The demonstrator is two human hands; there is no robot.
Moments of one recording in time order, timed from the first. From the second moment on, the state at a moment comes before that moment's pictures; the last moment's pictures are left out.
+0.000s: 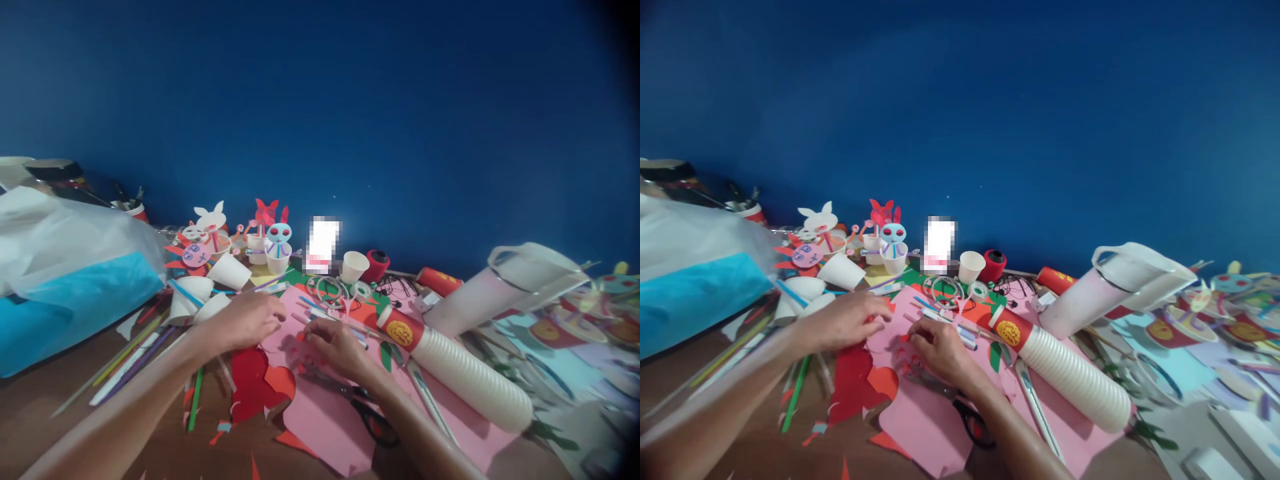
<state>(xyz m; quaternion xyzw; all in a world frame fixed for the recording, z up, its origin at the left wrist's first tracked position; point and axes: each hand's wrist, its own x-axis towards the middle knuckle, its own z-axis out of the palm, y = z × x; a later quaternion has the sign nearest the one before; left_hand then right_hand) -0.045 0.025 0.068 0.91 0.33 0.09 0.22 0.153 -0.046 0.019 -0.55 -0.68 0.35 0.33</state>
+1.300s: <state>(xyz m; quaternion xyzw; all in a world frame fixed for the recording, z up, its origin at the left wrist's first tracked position) -0.008 0.020 0.054 0.50 0.38 0.32 0.71 0.147 -0.014 0.048 -0.54 -0.48 0.37 0.58</state>
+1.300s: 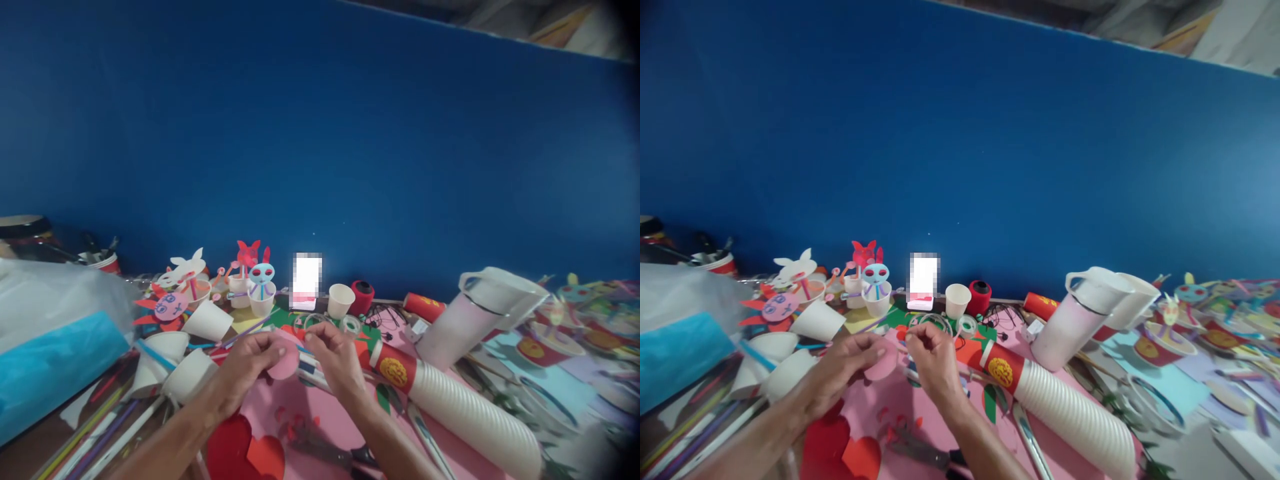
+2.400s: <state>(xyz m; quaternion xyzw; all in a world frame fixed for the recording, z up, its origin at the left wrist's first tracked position) 0.001 0.008 0.053 0.53 0.40 0.34 0.66 0.141 -0.025 0.055 -0.55 -0.57 0.27 0.55</state>
